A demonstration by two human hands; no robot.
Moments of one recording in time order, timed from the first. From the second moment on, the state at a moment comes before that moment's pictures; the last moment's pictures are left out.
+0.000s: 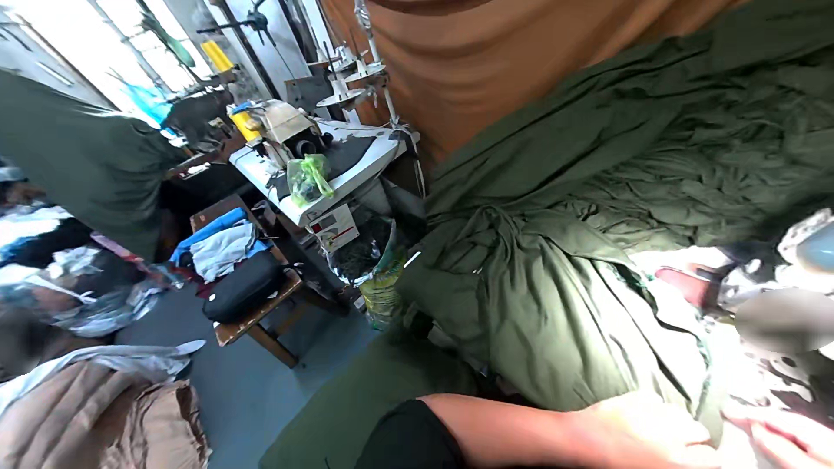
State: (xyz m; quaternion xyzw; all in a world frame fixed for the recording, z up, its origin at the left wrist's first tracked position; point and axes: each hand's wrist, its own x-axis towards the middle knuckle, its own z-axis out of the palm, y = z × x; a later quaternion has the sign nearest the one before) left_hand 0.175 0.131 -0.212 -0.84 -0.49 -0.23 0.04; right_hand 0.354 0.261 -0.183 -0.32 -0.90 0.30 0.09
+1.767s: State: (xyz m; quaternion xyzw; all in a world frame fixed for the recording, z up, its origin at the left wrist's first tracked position) left_hand 0.124 0.224 -0.106 -0.70 -0.58 -0.32 -0.27; right_hand 0.313 0.242 -0.193 -0.34 -0.89 0.13 0.27
